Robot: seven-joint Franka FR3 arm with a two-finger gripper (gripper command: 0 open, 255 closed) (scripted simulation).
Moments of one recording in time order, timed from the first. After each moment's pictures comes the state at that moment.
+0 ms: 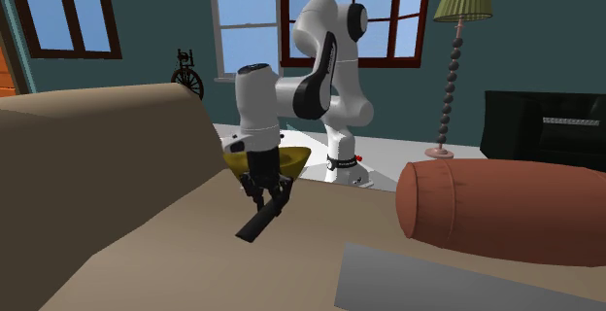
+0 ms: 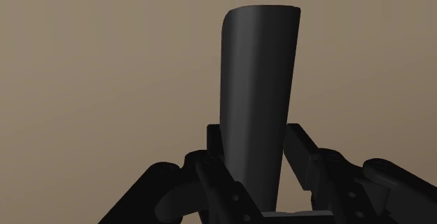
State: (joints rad) arm 0.32 0.07 0.28 -2.26 0.05 2.32 -0.15
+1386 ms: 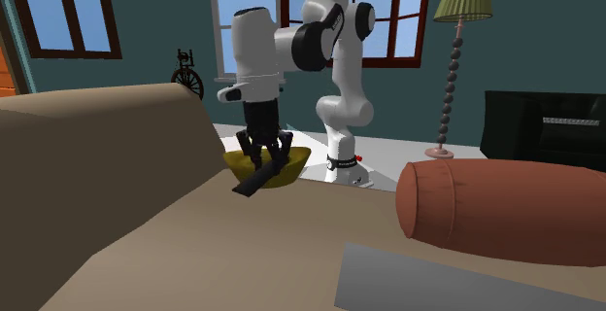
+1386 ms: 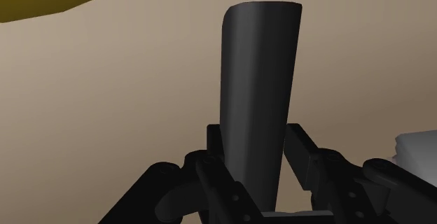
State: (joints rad) arm 0.31 -0.07 0.28 -2.13 0.09 2.04 -0.16
